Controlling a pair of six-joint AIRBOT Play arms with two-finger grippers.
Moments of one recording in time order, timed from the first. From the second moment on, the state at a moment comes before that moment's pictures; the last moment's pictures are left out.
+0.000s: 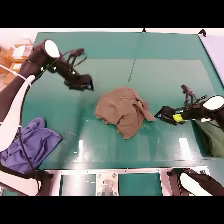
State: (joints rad) left arm -0.22 -1.67 1.62 1.09 -1.40 -1.48; right arm -0.15 -1.04 0.68 -1.02 1.10 1.50
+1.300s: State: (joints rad) left arm -0.46 -1.67 1.14 0.76 -0.98 -1.35; right arm -0.30 -1.45 0.91 -0.74 1.20 1.19
